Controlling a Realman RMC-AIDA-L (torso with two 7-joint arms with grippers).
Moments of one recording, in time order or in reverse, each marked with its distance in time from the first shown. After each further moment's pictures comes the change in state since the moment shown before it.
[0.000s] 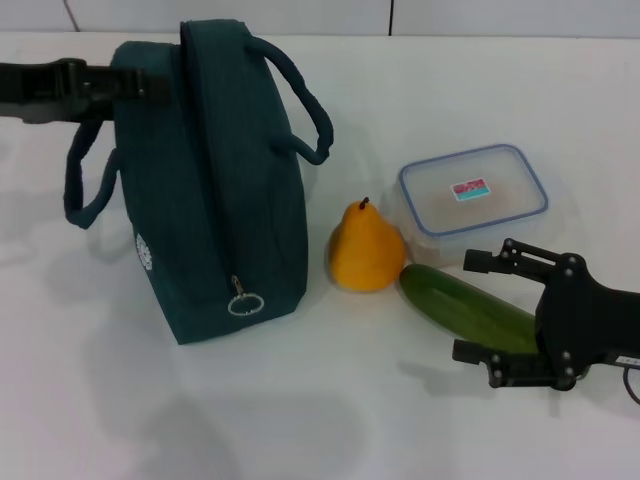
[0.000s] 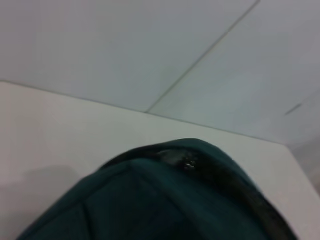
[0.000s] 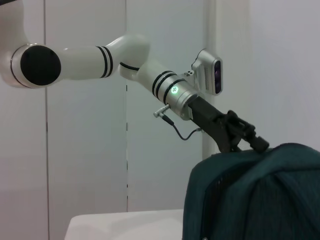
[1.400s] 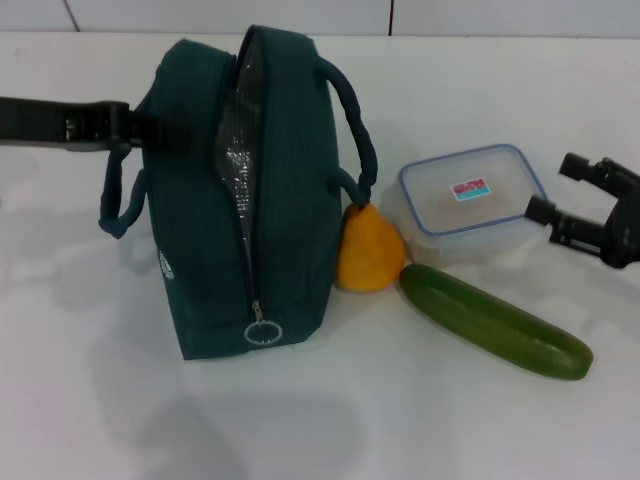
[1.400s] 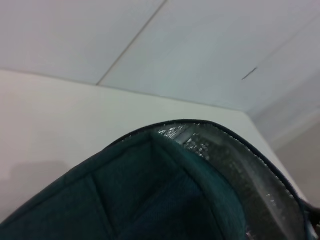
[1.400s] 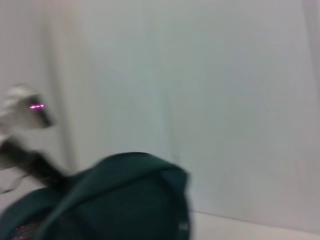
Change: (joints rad) left arm 0.010 -0.045 0.019 -0.011 -0.032 0.069 0.111; right arm -0.004 -0.001 0.295 0.063 0.012 0.164 0.229
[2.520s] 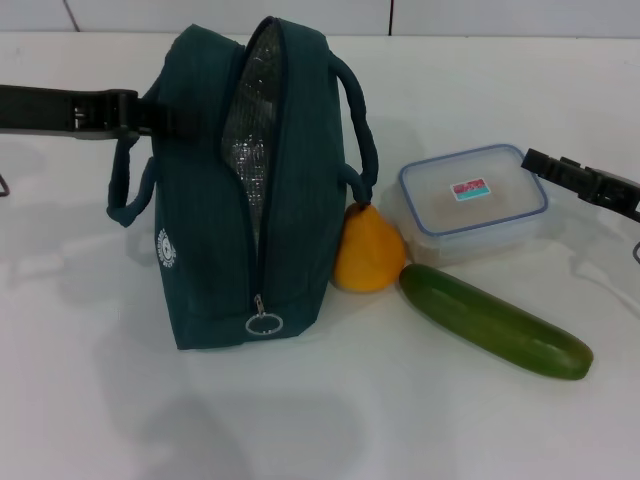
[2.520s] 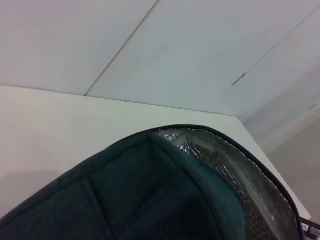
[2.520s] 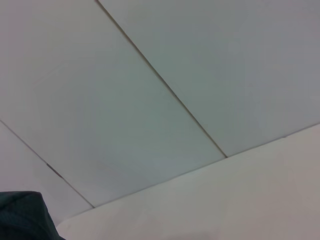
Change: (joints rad) left arm -0.015 -0.003 0.000 -0.009 -0.015 -0.009 0.019; right arm 0.139 -0.001 0.025 0.128 0.012 0.372 0.478
